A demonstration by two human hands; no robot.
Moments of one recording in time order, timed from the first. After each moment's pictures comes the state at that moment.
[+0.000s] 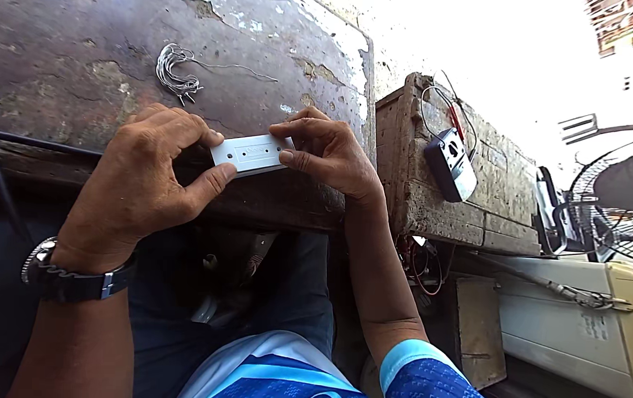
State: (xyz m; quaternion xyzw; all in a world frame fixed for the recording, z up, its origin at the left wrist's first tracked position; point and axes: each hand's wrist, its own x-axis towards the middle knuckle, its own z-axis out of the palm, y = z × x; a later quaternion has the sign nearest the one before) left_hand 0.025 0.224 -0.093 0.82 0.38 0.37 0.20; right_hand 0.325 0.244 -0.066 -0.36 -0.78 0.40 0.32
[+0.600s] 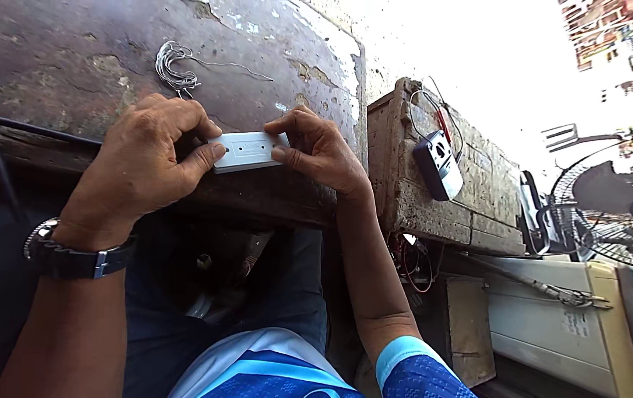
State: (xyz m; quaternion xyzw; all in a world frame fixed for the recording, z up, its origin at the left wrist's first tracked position) left_hand 0.026 0.231 -0.094 0.82 0.40 0.35 0.23; right_hand 0.322 0.244 -0.066 -0.36 -0.79 0.40 0.30
